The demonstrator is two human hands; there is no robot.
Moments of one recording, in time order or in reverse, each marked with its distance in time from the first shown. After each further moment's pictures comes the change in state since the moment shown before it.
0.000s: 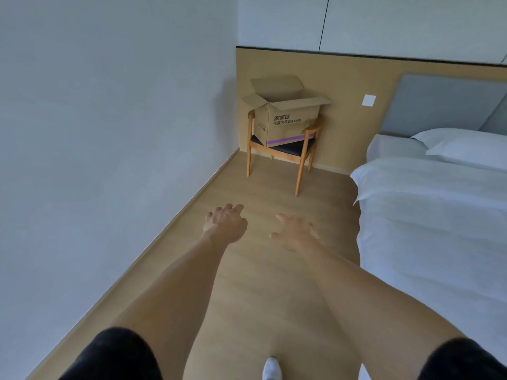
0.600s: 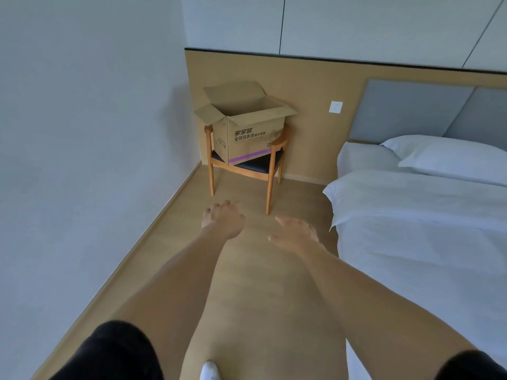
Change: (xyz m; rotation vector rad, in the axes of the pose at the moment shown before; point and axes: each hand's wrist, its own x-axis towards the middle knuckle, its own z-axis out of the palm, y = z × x) left_hand 0.291 0.126 -0.042 0.042 -0.004 0.144; right_hand 0.246 0.111 -0.098 0.084 0.018 0.089
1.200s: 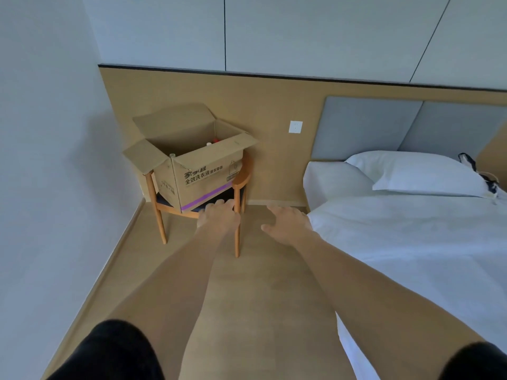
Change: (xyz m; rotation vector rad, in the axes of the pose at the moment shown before) left_hand 0.378 0.054 -0.070 -0.073 0.015 0.212; right_hand 0.318 0.021 -0.144 0.002 0.189 0.131
